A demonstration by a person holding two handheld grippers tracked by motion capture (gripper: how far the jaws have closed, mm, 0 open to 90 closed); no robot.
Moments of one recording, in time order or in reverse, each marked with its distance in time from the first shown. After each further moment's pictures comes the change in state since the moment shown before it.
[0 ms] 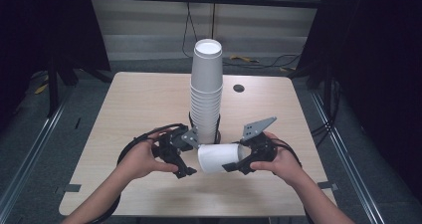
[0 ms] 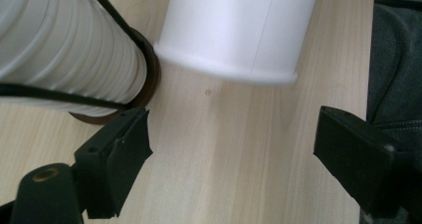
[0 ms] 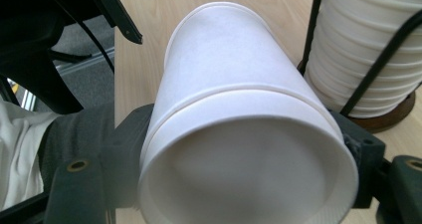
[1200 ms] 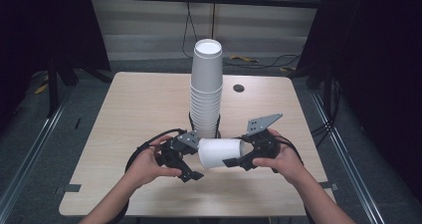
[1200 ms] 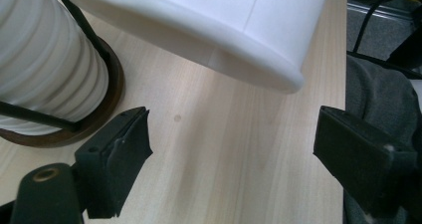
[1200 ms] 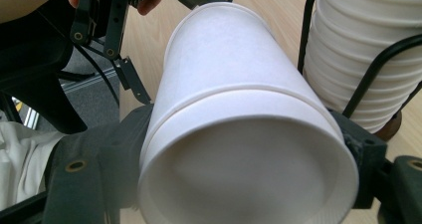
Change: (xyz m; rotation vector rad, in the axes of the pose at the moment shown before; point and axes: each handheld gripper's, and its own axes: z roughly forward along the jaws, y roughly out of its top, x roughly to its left) left arm 0.002 -0.013 0.028 -0.144 -0.099 -0.108; right arm 0.000 0.008 -0.008 -0.071 0.000 0.006
